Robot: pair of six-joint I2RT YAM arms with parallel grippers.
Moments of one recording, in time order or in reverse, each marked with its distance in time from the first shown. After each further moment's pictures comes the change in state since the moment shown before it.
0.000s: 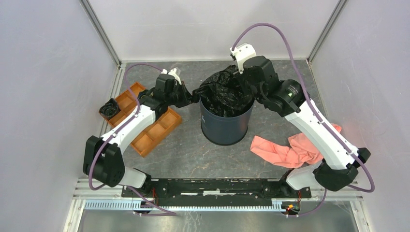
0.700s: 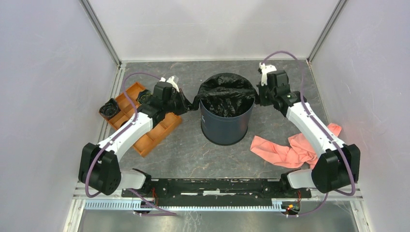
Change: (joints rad) left arm 0.000 -0.079 -0.110 0.014 0.032 -0.051; right arm -0.488 -0.039 -0.605 0.400 -0.389 0.072
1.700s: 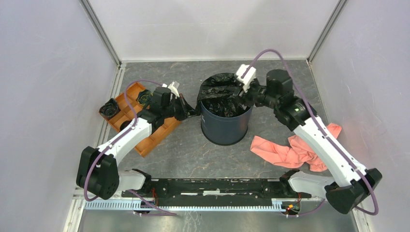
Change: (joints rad) left arm 0.000 -0.054 -0.119 0.082 0.146 -0.104; right arm 0.228 -0.227 0.102 0.080 -0.356 -0.368
